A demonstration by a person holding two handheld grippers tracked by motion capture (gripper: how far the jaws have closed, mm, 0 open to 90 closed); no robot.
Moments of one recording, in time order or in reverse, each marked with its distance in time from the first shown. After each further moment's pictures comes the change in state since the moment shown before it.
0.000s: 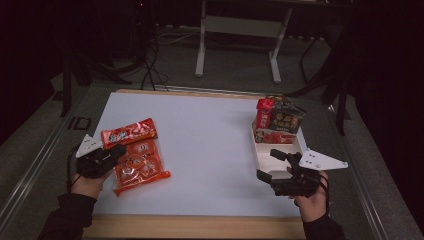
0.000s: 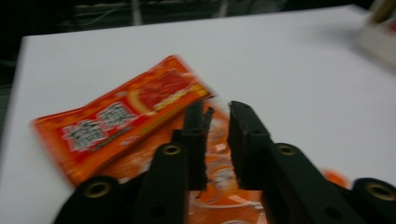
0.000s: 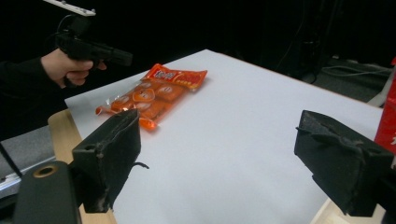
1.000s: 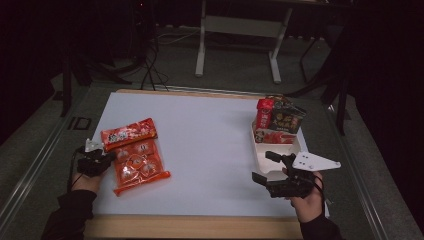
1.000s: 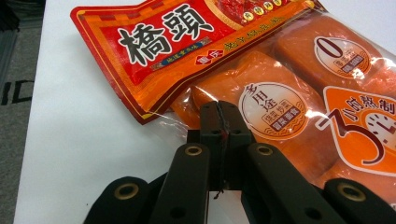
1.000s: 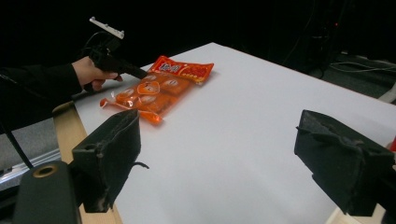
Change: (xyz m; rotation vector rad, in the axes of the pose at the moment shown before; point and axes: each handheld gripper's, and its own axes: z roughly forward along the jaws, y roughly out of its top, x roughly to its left) left arm 0.042 -0.040 0.045 0.214 0.114 -0.066; right arm 0.004 -0.004 0.009 0.022 0.022 -0.012
